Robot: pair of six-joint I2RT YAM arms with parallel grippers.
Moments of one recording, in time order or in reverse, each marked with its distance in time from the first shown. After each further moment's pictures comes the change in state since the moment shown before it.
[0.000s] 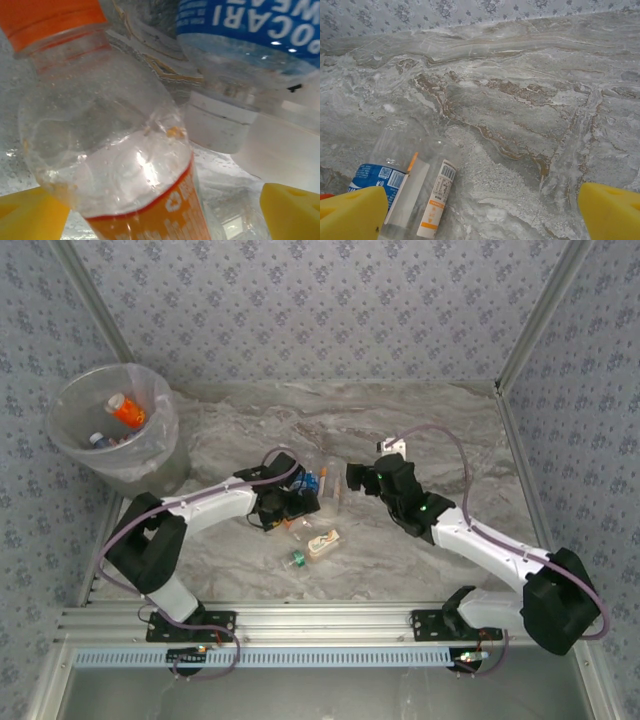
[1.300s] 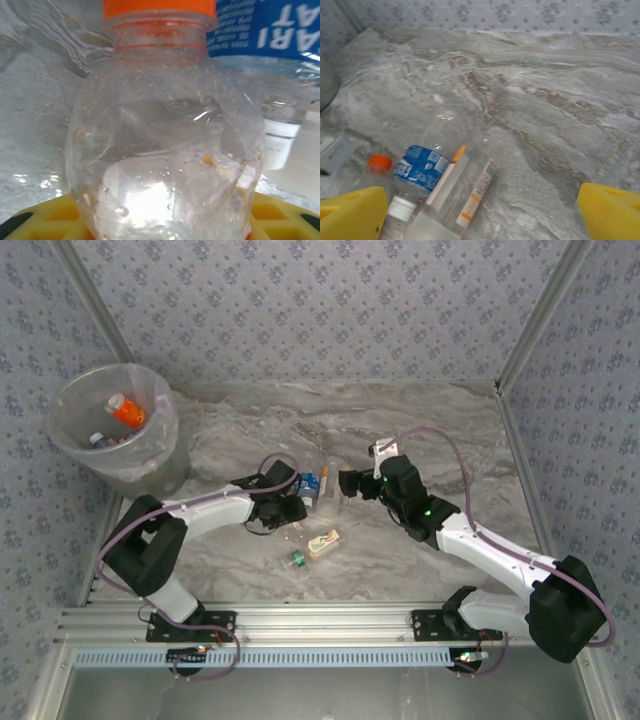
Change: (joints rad) left arm 0.000 -0.050 -0.091 0.098 -0.089 0.071; right arm 0.007 -0.040 -0.028 0.083 -0.202 -0.157
